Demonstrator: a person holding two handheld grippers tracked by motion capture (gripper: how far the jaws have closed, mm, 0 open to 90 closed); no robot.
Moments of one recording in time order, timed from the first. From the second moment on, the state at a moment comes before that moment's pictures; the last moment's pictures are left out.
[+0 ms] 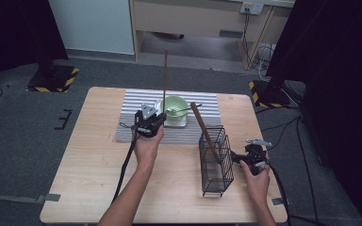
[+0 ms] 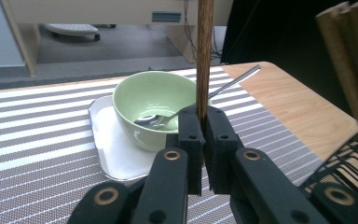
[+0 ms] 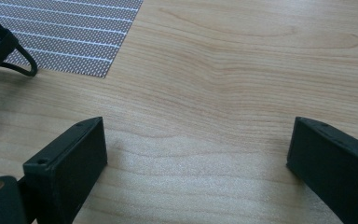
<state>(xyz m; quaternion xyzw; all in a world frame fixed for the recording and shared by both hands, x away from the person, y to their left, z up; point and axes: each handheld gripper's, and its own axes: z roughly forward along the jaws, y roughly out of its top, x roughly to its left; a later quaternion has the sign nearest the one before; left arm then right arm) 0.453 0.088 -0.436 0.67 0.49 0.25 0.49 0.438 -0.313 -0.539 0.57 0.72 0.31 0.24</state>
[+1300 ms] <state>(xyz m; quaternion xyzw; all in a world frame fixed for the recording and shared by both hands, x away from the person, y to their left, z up) 0.459 0.089 -0.497 0.67 0.55 0.25 0.43 0.438 -0.312 -0.539 0.57 0.72 0.31 0.24</state>
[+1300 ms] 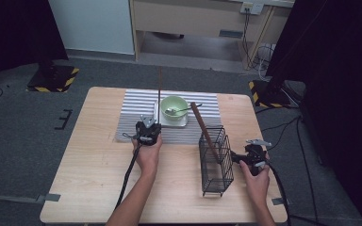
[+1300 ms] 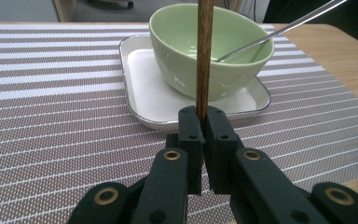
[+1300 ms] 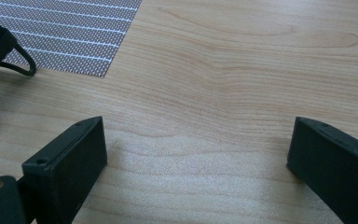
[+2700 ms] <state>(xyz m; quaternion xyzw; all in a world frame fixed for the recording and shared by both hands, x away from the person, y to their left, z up) 0.465 0.089 -0.520 0.67 0.58 0.24 0.41 0.437 -0.311 -0.540 0.57 0.72 0.31 0.24</state>
